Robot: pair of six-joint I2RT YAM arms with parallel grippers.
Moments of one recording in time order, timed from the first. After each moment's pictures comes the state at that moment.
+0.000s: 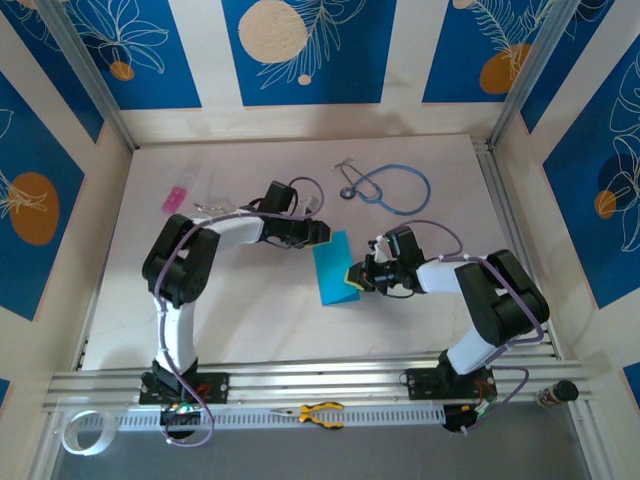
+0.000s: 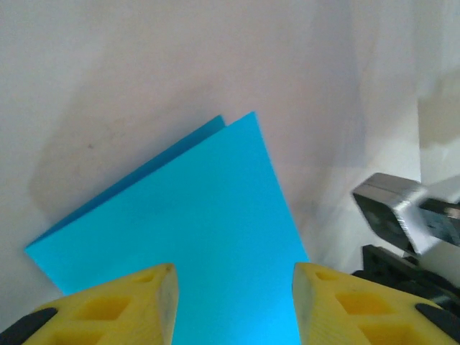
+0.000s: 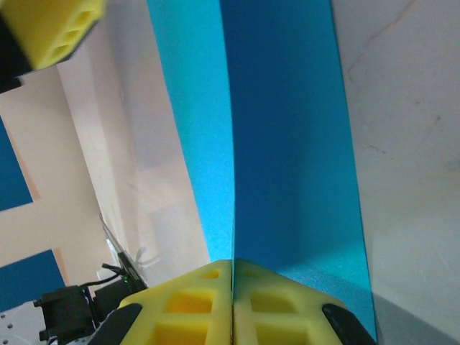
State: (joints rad) left arm -0.51 2.00 1.26 -0.16 0.67 -0.53; right arm 0.38 1.59 0.54 0.15 -0.74 0.87
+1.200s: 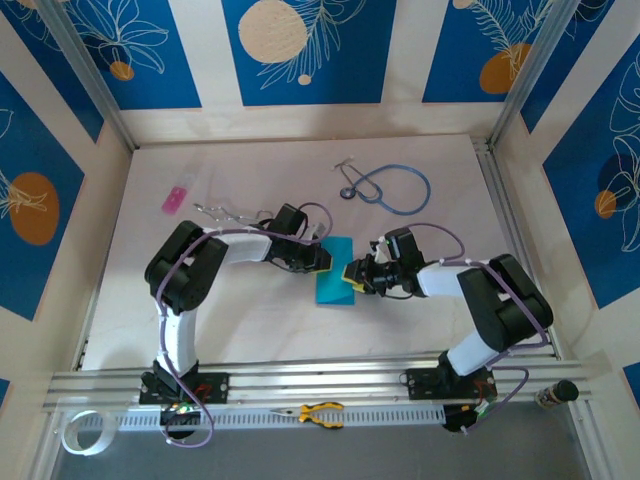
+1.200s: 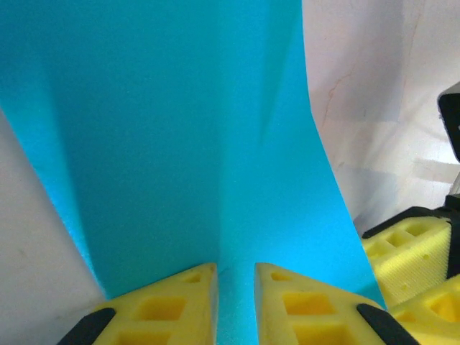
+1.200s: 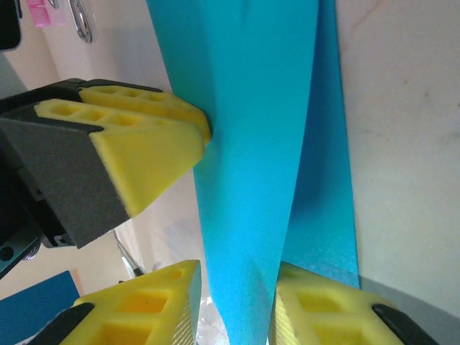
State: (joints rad) left arm -0.61 1.99 1.12 -0.15 0.63 -0.58; right arm 0.39 1.57 0.52 0.18 -0.70 0.98
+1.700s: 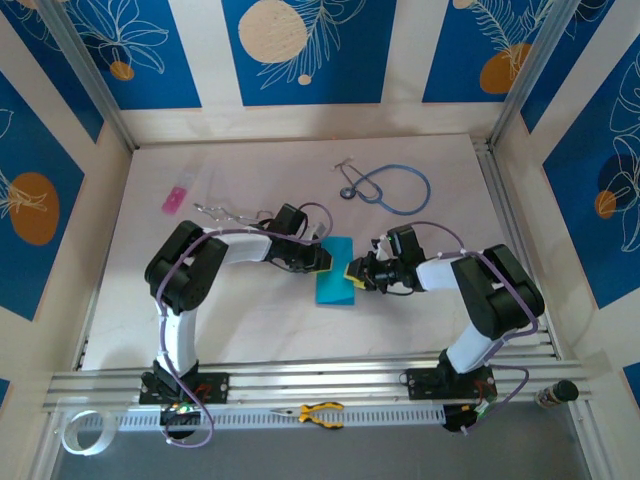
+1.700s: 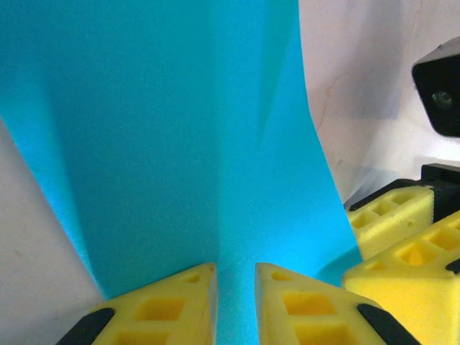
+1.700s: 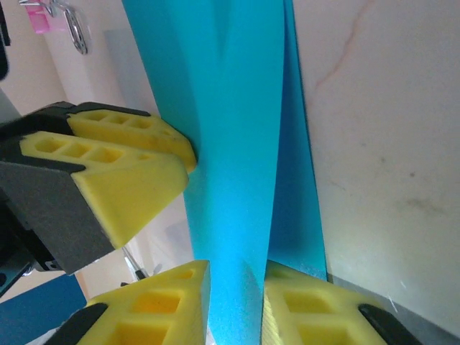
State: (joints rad) left arm -0.61 1.99 1.12 -0.15 0.64 -0.56; right arm 0.35 1.64 0.55 0.21 -0.75 0.95
